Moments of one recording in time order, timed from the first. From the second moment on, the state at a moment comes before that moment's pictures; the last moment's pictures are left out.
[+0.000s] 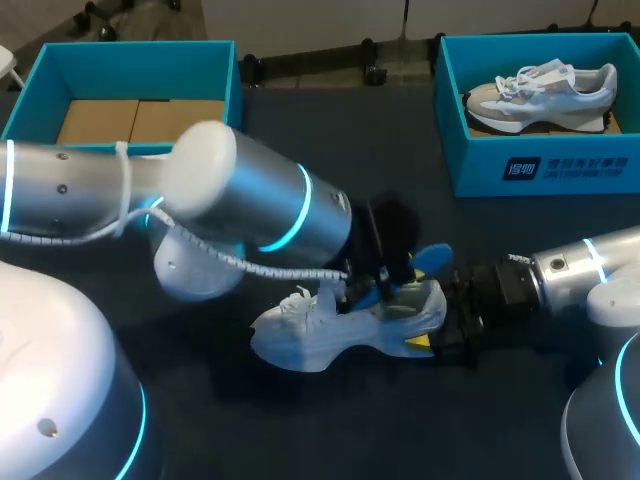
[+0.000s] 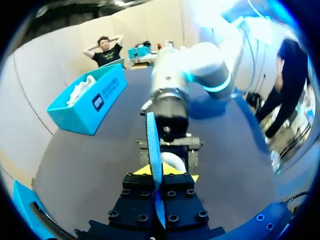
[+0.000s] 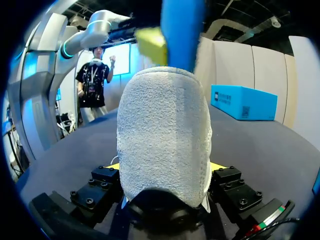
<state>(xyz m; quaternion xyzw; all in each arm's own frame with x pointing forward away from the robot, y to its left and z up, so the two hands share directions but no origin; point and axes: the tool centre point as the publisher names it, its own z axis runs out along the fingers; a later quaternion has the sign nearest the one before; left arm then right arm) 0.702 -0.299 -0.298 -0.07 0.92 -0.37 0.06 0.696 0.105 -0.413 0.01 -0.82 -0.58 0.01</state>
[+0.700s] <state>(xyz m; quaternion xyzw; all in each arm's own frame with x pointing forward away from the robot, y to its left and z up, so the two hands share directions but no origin) 0.707 -0.324 -0.187 -0.03 0.89 -0.44 -0.05 0.696 0.105 -0.413 0.01 -0.82 -0.58 0.01</state>
